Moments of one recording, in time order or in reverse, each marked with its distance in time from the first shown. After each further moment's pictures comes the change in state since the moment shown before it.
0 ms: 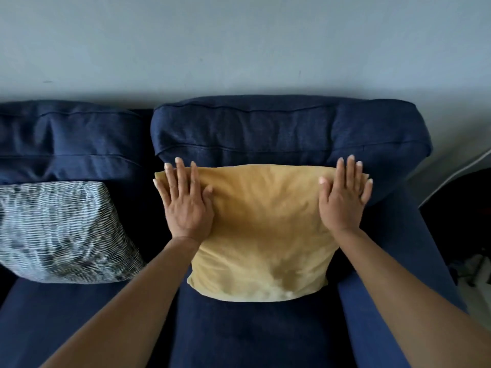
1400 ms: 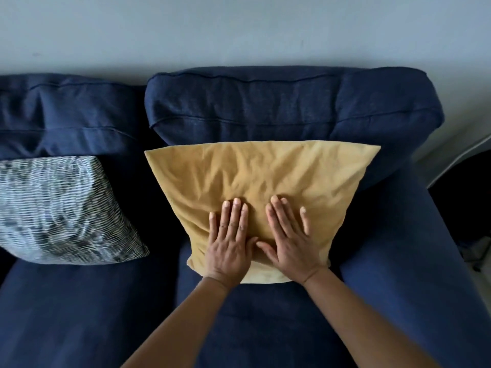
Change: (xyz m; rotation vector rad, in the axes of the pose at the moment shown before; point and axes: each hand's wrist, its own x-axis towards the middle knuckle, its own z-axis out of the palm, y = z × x) left_hand -0.140 0.034 0.053 -0.028 -0.021 0.387; right_hand -0.147 -0.009 0.066 -0.094 0.083 -0.692
